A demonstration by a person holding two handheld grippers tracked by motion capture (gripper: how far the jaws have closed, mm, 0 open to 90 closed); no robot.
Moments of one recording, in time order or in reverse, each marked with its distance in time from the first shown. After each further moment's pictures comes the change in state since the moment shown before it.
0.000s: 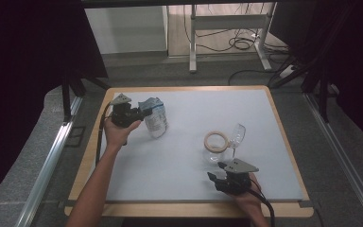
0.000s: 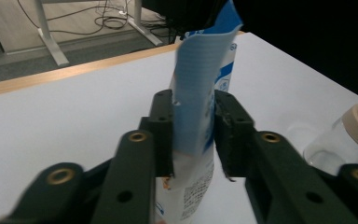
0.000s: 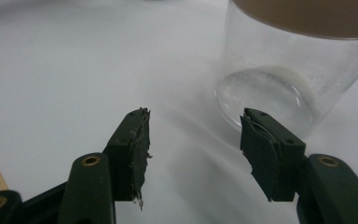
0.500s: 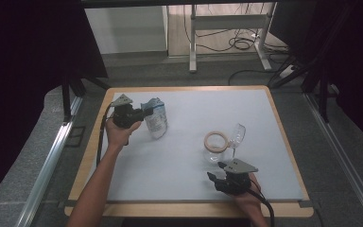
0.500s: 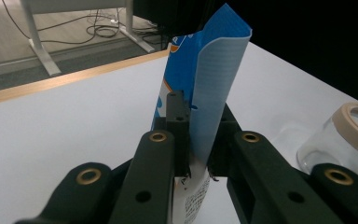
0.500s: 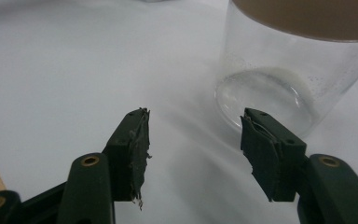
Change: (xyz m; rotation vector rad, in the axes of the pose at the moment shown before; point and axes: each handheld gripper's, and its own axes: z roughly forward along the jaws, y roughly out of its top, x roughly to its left) left arm -0.002 -0.002 0.003 -0.031 -0.034 0.024; right arm 0.001 0.000 0.000 0.000 -0.007 -0.005
